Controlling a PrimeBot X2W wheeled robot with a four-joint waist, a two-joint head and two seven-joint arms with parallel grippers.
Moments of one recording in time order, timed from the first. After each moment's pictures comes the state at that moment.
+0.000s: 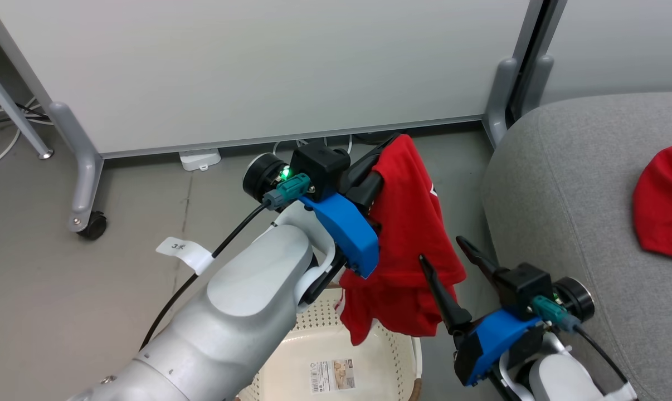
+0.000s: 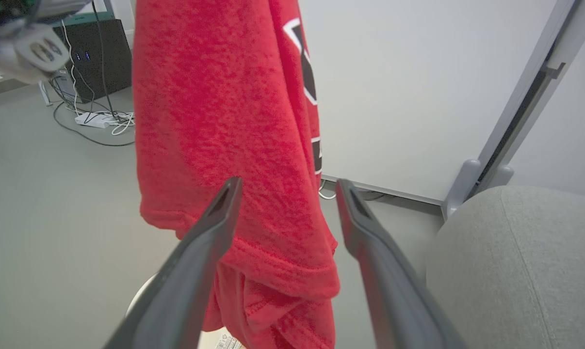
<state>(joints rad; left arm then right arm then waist) -0.86 0.06 -0.97 0.71 -0.74 -0.13 -0.26 -0.19 -0.07 0.24 0.19 0.07 0.13 -0.03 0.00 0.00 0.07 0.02</state>
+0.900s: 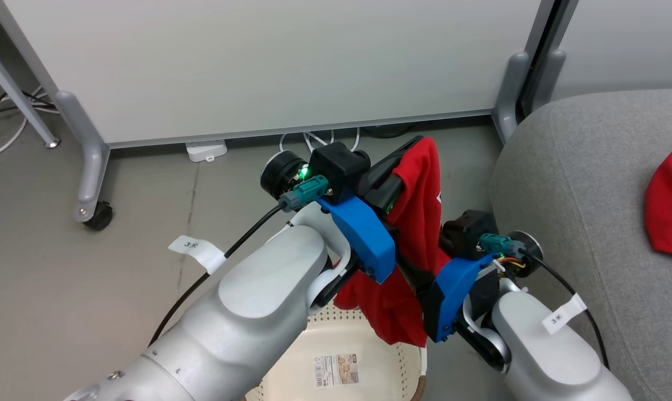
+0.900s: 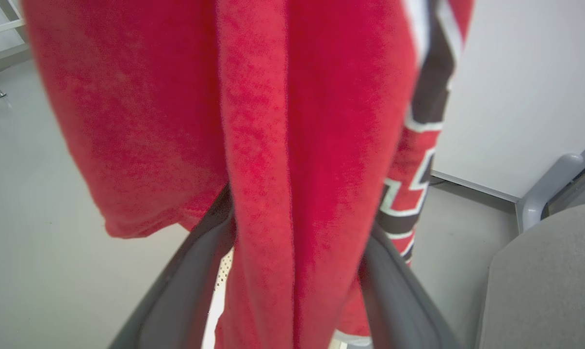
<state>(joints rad) -0.88 0.05 -1.02 0.67 -0.77 -0.13 -0.26 -0.54 -0.16 0.55 0.55 0.36 0.13 0.00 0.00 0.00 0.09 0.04</state>
